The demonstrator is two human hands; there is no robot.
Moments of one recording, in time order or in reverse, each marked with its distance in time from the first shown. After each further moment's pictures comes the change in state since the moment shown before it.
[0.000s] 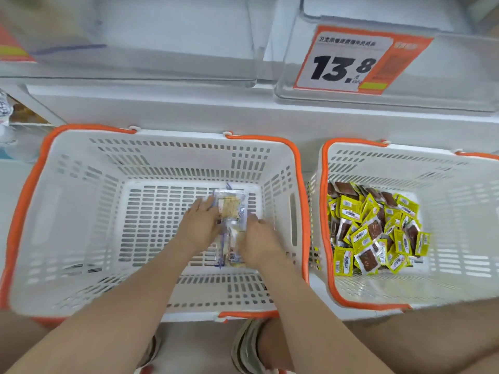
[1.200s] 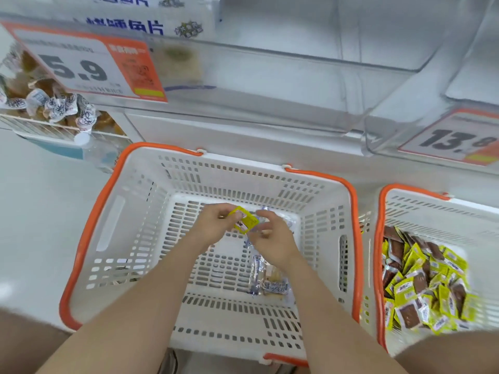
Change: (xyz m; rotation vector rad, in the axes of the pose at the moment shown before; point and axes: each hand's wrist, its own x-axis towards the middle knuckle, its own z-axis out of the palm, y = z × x) left_hand -0.014 -0.042 -0.078 -1.126 0.192 -0.210; right_hand 0.050 -0.070 -0.008 0.611 0.044 -0.046
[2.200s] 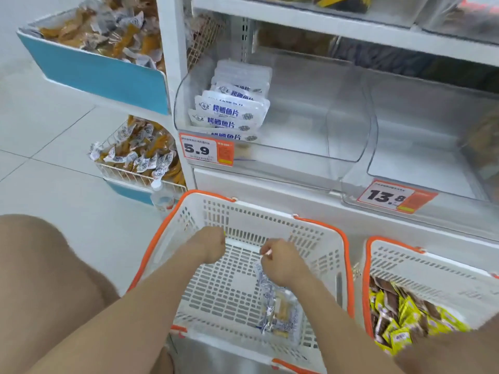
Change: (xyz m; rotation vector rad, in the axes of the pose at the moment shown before) left_hand -0.083 0.098 -0.078 1.002 -0.004 -0.055; right_hand -0.095 -0.107 -0.033 -0.654 -0.058 -0.287
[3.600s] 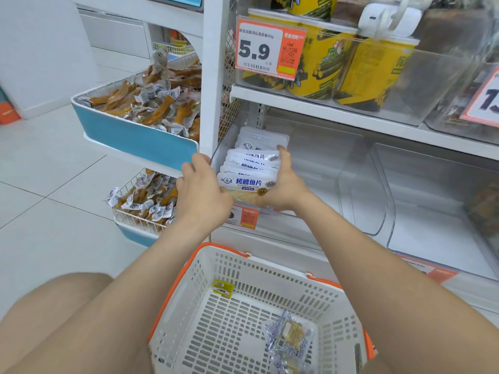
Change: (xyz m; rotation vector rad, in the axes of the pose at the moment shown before) left_hand -0.099 0.053 -0.220 -0.450 0.901 -0.037; right_hand 0.092 -0.165 -0.186 0.309 0.301 -0.186
